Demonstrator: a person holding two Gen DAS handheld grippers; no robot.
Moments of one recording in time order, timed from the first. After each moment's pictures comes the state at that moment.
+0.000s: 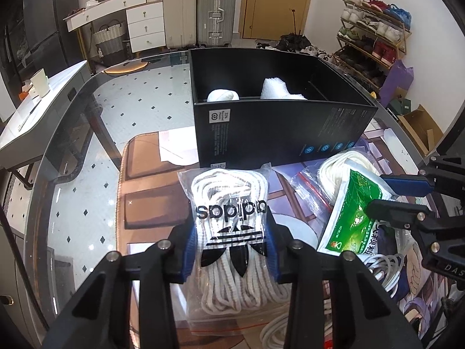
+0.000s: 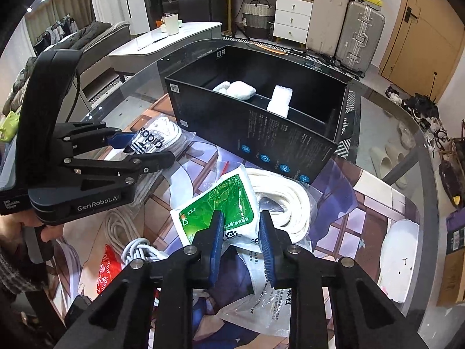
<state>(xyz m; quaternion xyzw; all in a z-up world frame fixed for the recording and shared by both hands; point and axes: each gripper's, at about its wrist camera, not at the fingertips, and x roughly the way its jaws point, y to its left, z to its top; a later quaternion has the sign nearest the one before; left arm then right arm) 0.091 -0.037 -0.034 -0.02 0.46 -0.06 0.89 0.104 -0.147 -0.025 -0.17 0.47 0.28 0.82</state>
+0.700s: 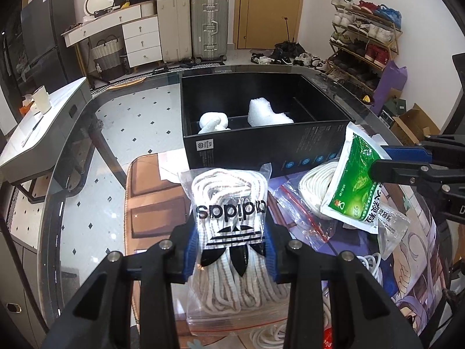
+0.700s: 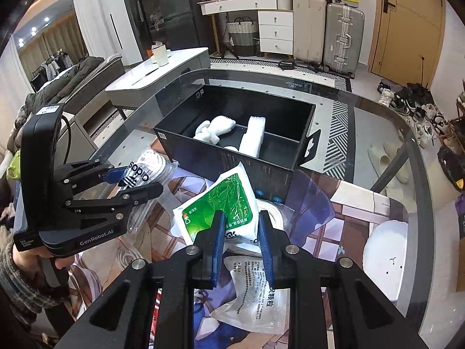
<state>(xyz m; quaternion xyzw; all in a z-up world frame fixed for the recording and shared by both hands) 0.082 -0.041 -0.007 0.00 0.43 -0.07 0.90 0.112 -0.184 0.016 -0.09 0.44 0.28 0.85</state>
